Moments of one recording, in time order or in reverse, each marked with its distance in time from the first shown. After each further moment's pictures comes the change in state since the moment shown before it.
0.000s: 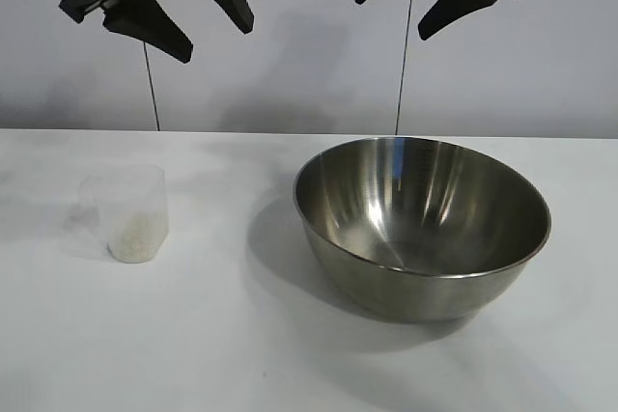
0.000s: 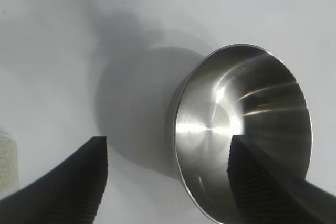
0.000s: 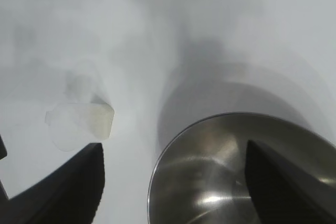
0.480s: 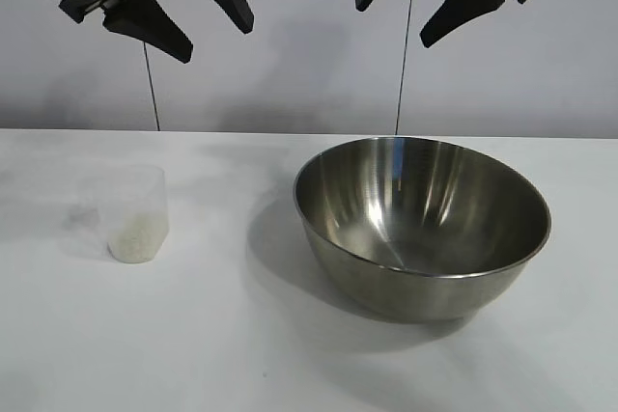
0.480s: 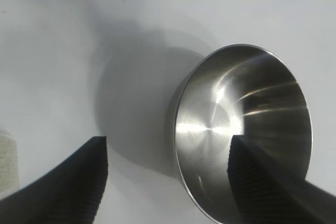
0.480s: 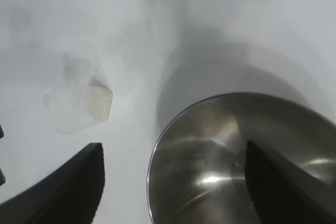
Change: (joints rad) left arm 0.000 0.000 0.000 0.000 0.000 0.000; right arm 0.000 0.000 0.000 0.002 0.051 0.000
